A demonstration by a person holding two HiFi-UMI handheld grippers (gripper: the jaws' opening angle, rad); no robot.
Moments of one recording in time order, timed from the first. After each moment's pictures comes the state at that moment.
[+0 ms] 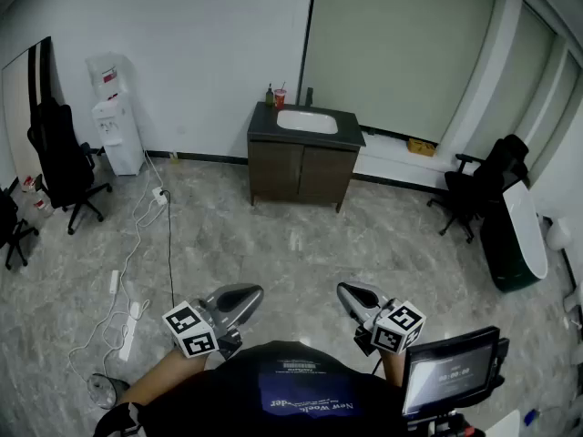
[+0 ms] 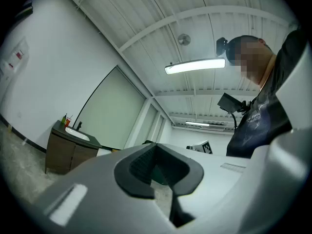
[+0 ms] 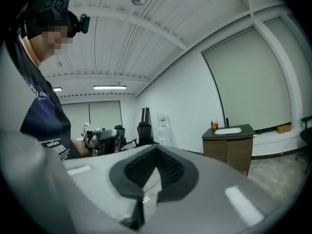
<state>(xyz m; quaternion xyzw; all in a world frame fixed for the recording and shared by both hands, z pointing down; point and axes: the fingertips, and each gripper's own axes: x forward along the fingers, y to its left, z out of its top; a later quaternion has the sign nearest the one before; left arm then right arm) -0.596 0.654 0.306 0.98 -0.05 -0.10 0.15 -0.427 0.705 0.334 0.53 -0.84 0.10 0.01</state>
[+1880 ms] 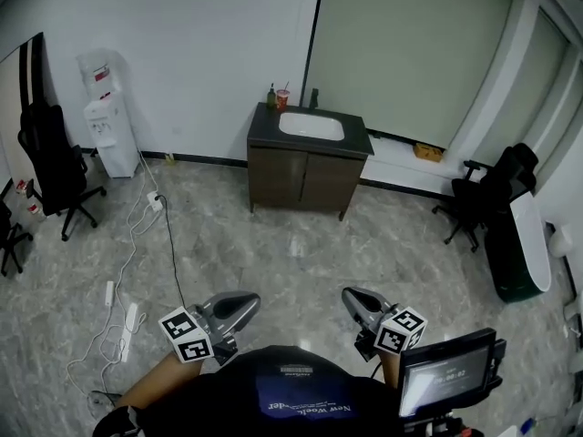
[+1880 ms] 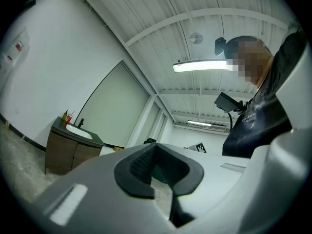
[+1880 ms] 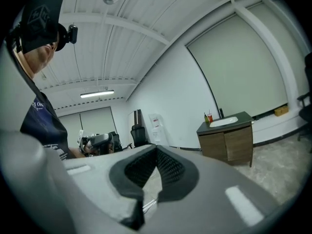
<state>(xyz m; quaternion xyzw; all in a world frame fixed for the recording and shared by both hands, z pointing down) -0.560 0.533 0.310 0.98 -0.04 -0.08 0.16 -0.366 0.583 0.348 0.54 -0.82 0.17 -0.03</state>
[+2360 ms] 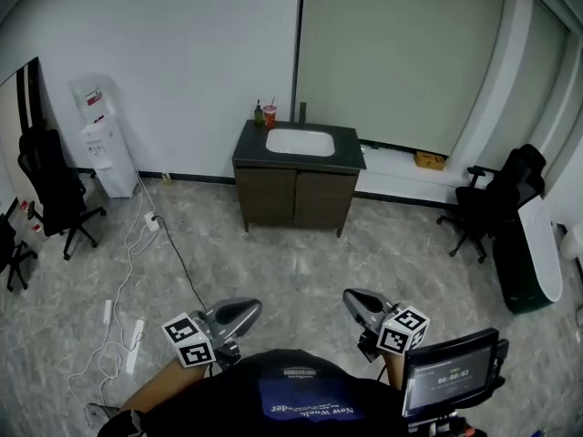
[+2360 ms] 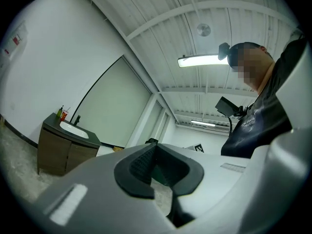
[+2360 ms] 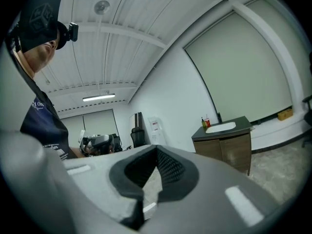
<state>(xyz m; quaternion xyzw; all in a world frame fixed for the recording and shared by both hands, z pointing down) -0.434 0.505 0.303 0.98 -0.04 -0.08 0.17 -0.239 0.546 0.340 0.53 -0.83 0.16 -0.04</state>
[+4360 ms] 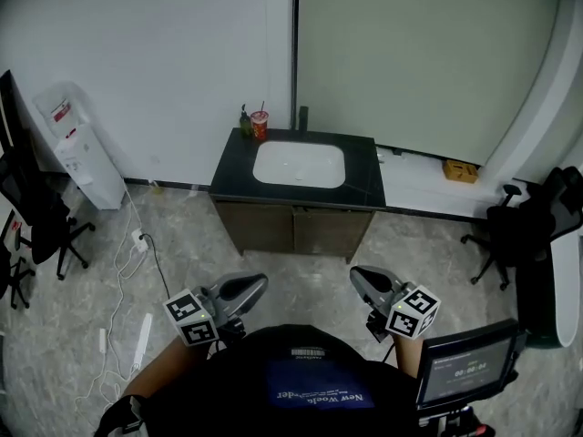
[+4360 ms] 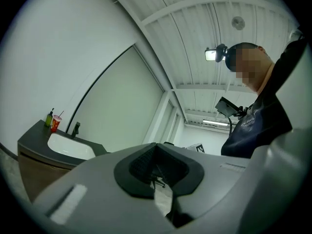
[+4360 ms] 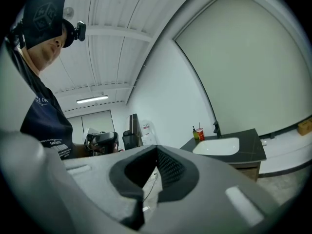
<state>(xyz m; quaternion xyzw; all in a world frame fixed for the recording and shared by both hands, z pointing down) -0.183 0.120 0.288 0.98 -0.06 -0.07 0.17 0.000 0.161 0.331 0.50 -0.85 0.15 -0.03</state>
